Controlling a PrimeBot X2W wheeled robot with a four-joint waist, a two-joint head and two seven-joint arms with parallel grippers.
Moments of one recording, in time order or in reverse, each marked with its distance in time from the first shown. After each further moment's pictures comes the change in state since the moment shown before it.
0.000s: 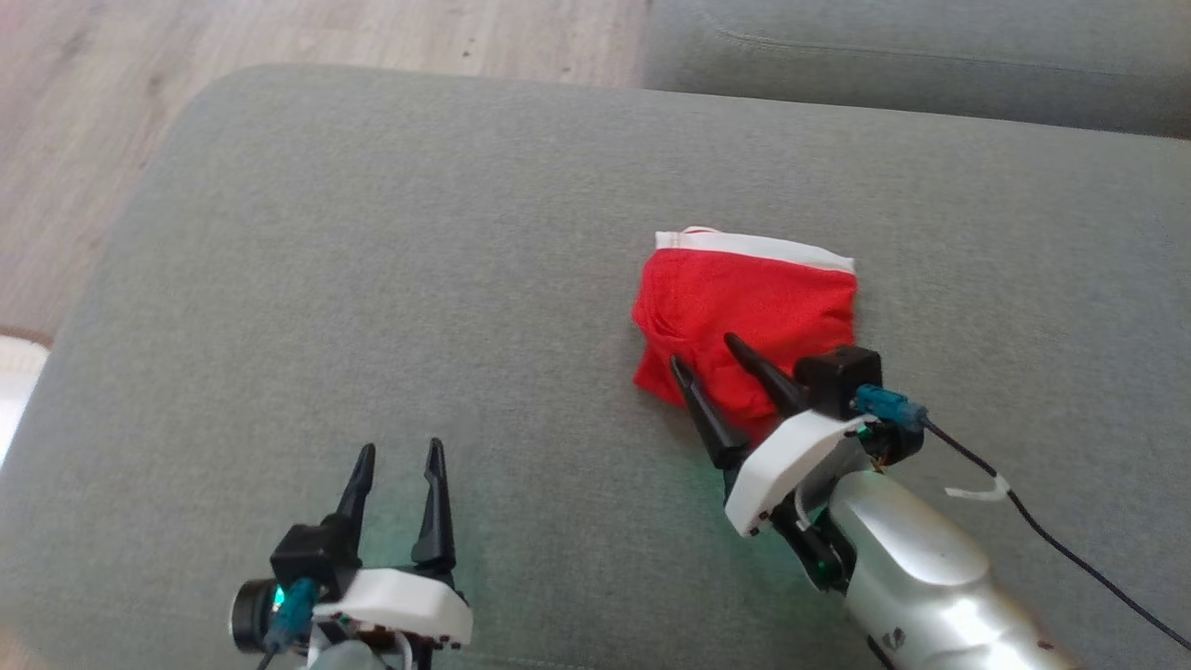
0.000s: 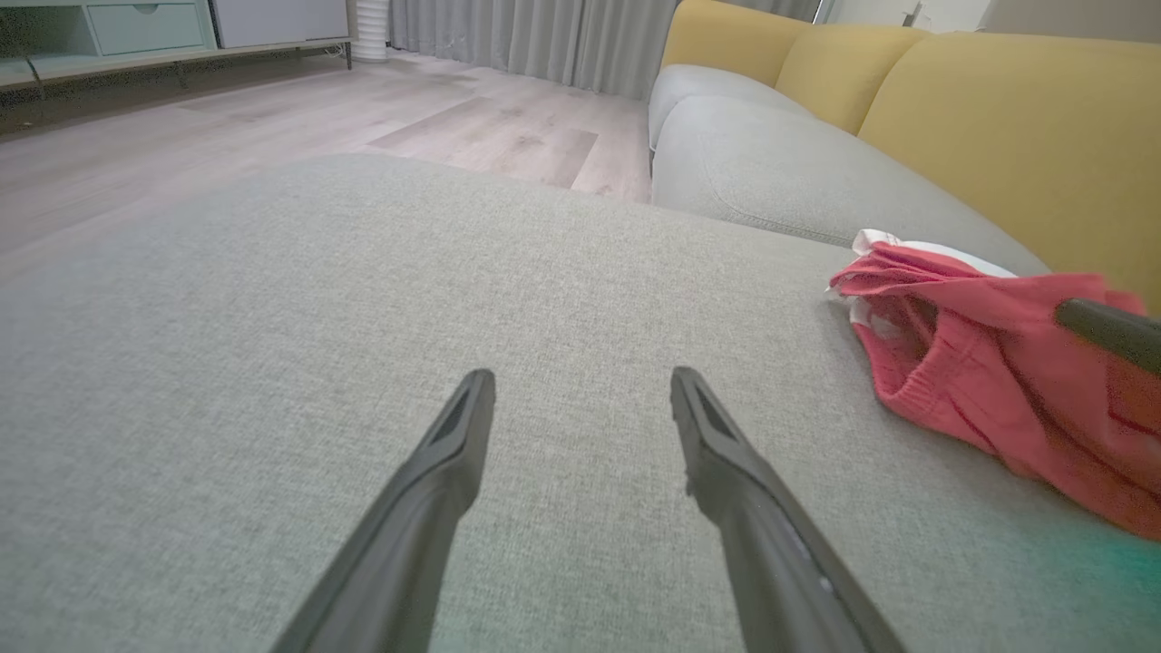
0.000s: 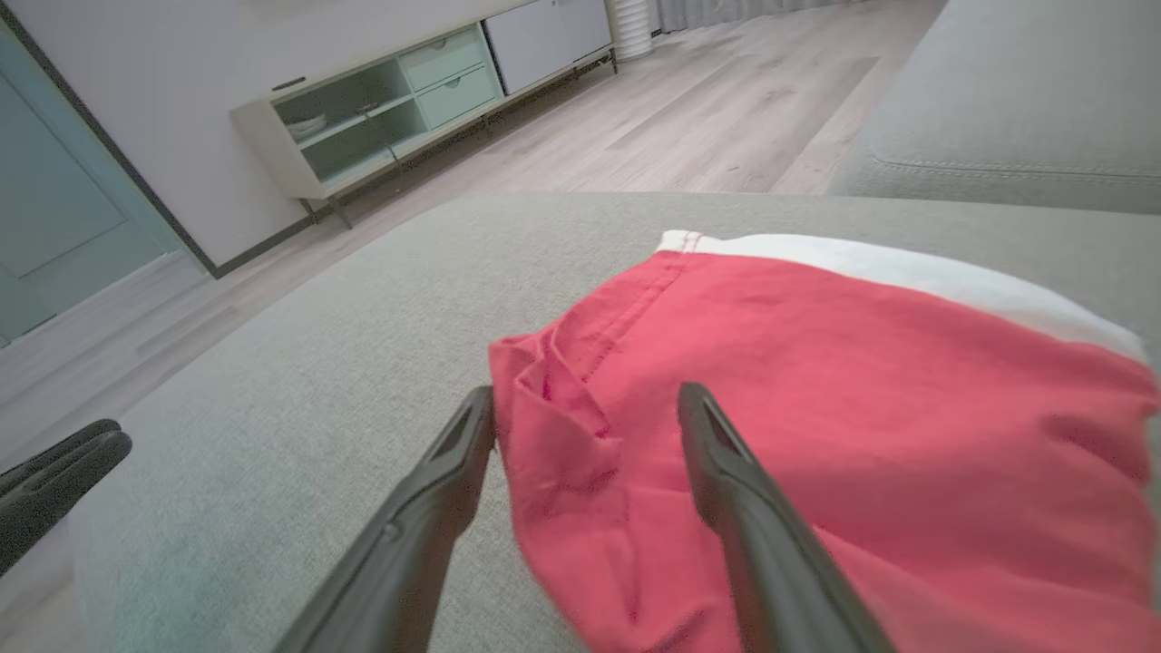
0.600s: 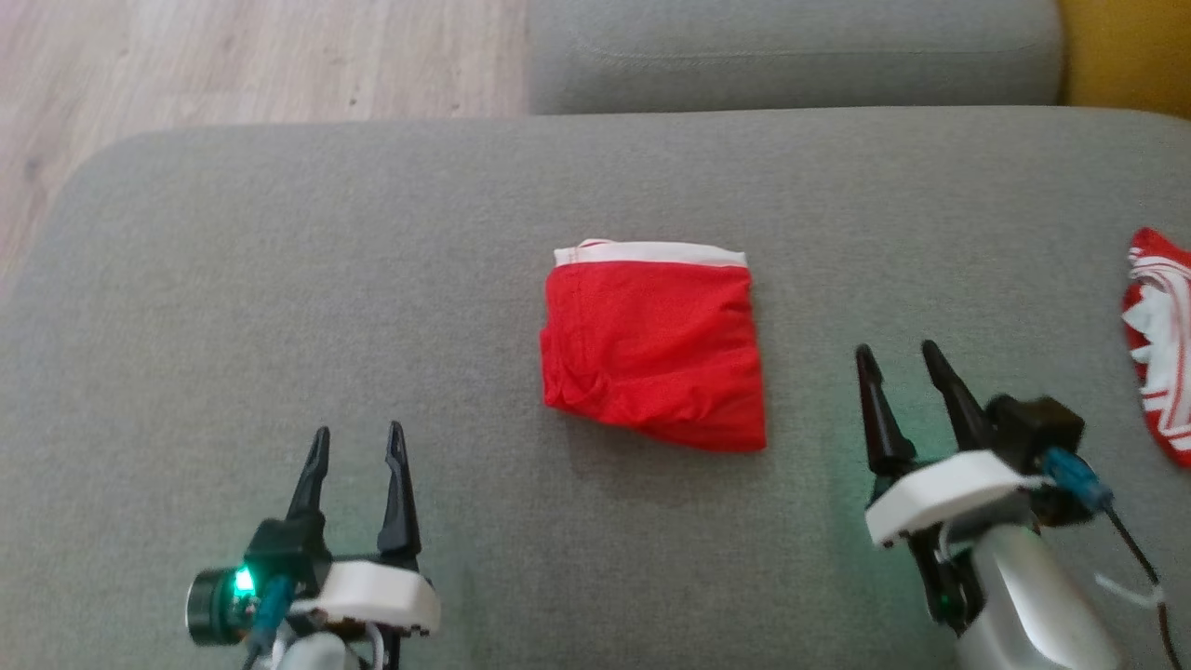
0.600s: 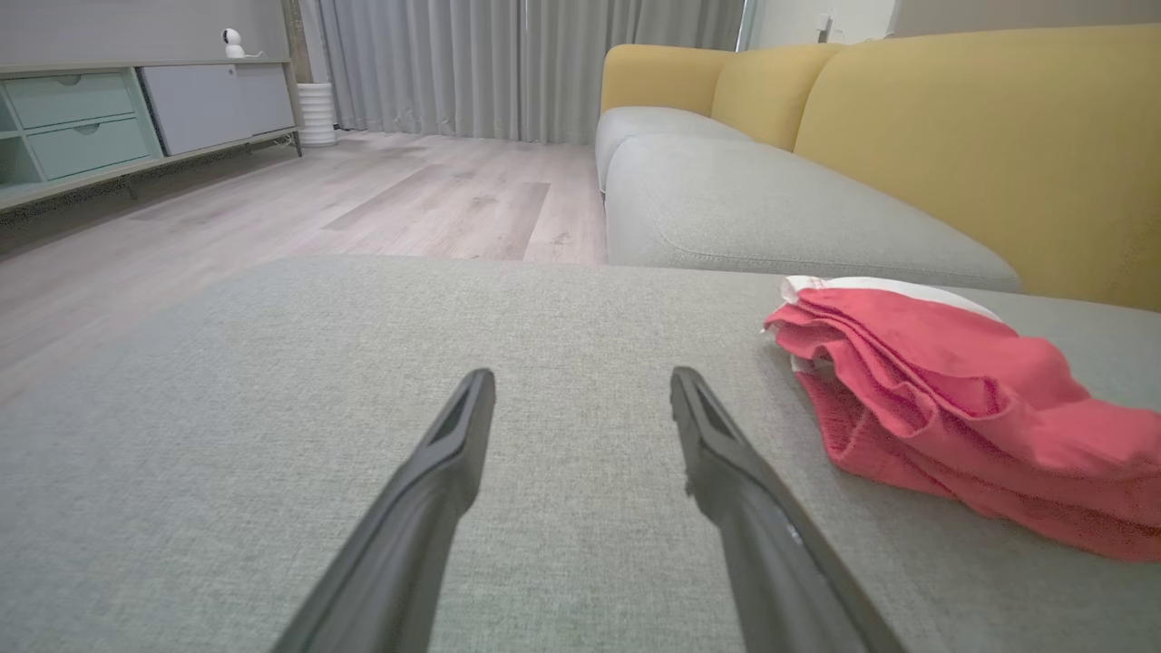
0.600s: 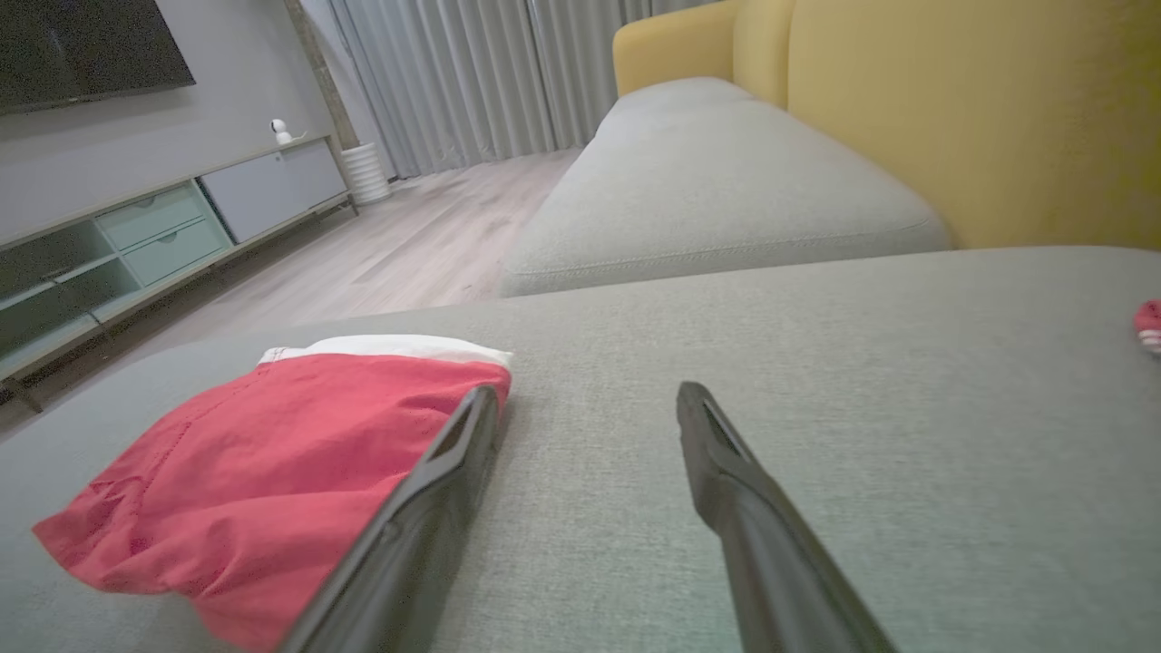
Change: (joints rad) left arm 0.009 0.001 0.101 -0.050 0.132 0.027 0.000; right arm 0.257 -0.012 -0.531 -0.240 -0.269 0.000 -0.018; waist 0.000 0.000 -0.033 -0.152
